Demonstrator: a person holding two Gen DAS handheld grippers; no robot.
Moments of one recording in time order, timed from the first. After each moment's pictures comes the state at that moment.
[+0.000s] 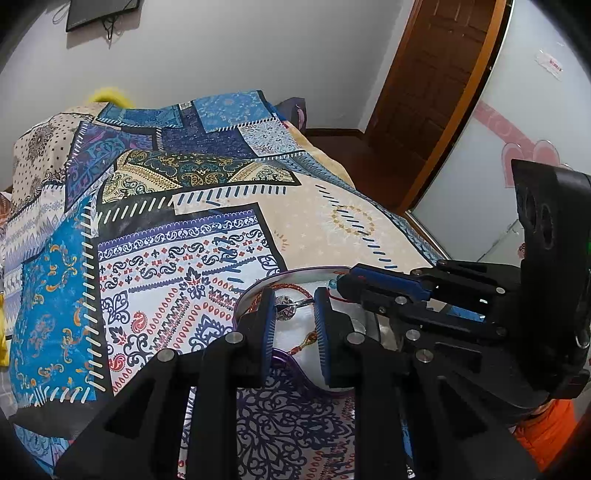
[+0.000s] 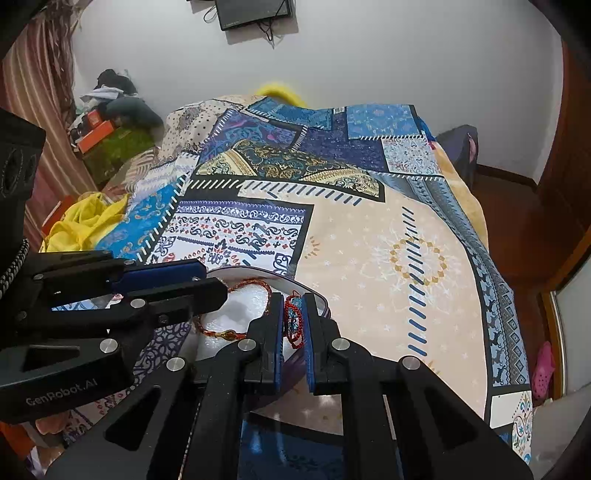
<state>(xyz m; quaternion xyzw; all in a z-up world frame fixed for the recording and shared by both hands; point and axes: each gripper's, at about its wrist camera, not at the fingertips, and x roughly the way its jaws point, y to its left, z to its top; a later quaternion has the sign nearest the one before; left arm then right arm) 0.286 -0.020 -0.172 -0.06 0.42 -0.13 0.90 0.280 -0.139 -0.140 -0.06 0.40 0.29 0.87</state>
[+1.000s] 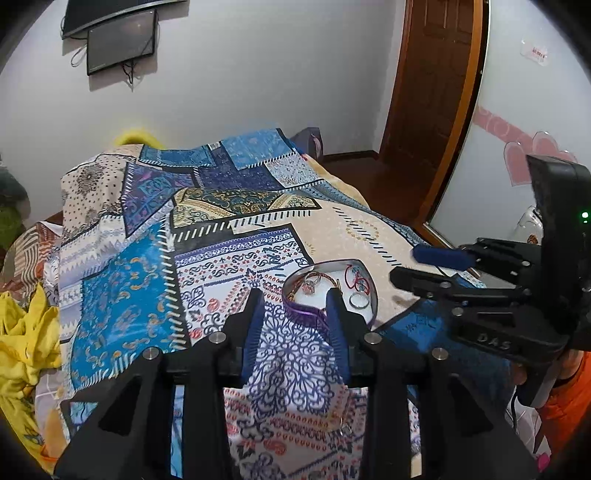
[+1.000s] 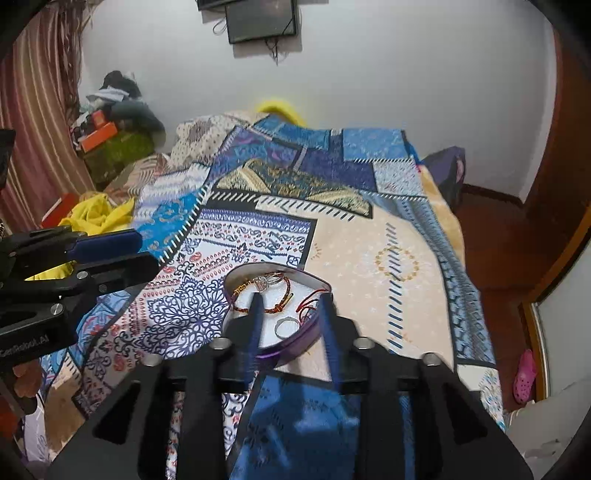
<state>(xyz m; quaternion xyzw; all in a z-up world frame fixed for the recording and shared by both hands) 0.205 0.005 -0.117 -0.01 0.36 -0.09 0.93 0.227 -0.149 -0.098 -0.08 0.36 0.27 0.89</state>
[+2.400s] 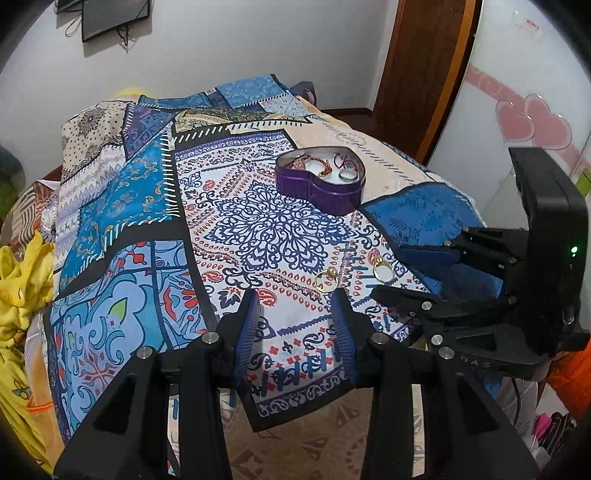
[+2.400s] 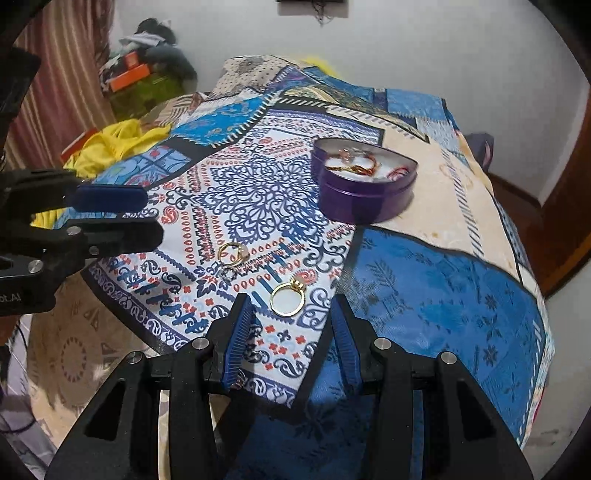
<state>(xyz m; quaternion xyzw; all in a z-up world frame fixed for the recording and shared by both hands) 0.130 0.008 -0.177 0.00 0.44 -0.10 0.89 0.147 -0.119 -0.171 -0.15 0.41 0.31 0.84</state>
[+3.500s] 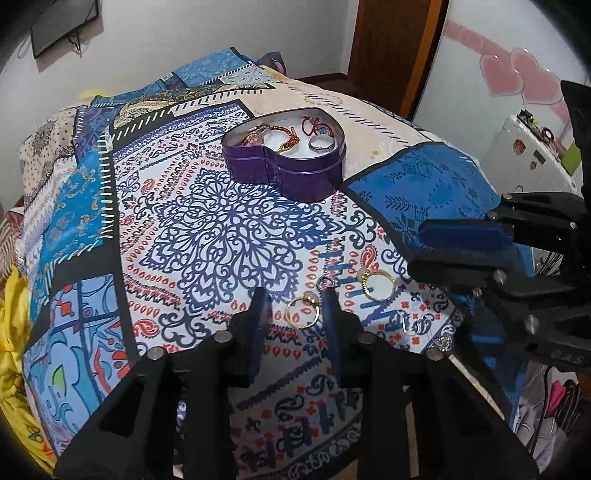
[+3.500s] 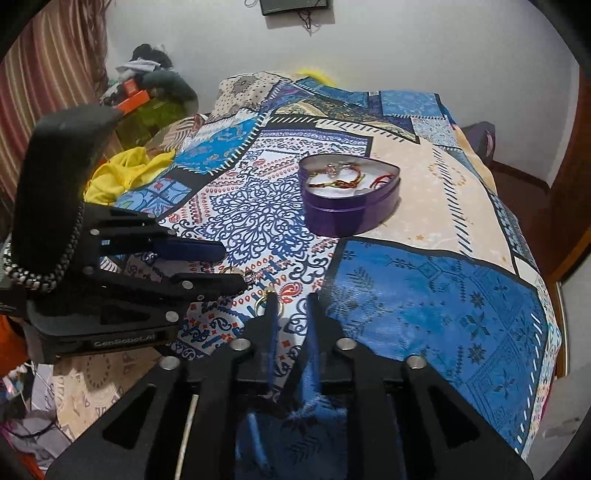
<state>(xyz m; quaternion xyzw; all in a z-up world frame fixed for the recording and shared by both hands) 0.178 -0.024 -0.212 0.06 0.48 -0.15 0.86 0.158 -0.145 -0.156 -0.08 0.41 0.32 0.85</state>
